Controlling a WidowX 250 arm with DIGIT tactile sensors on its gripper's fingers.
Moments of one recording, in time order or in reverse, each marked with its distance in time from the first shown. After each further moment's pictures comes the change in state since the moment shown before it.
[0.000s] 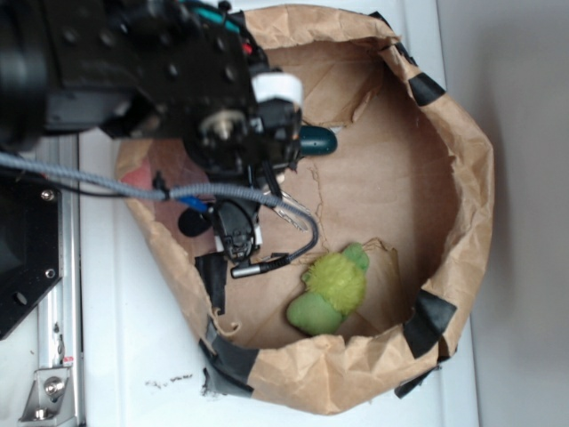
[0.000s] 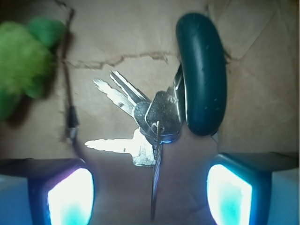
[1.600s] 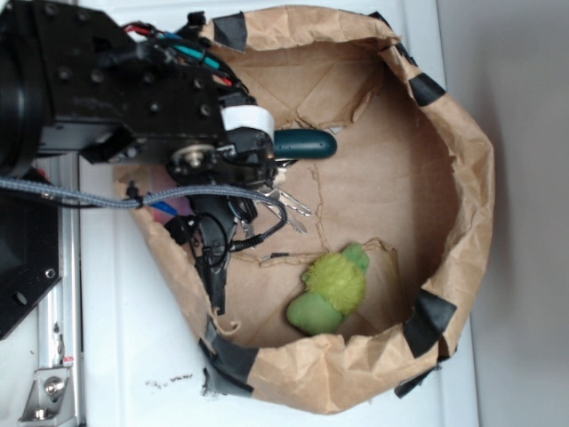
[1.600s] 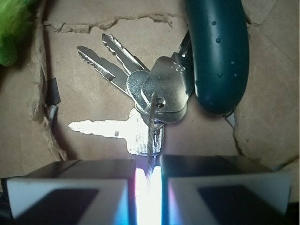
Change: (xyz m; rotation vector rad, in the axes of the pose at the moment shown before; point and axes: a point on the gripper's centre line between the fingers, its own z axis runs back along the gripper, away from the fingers) arm -0.012 0.003 -0.014 0.010 -0.010 -0.019
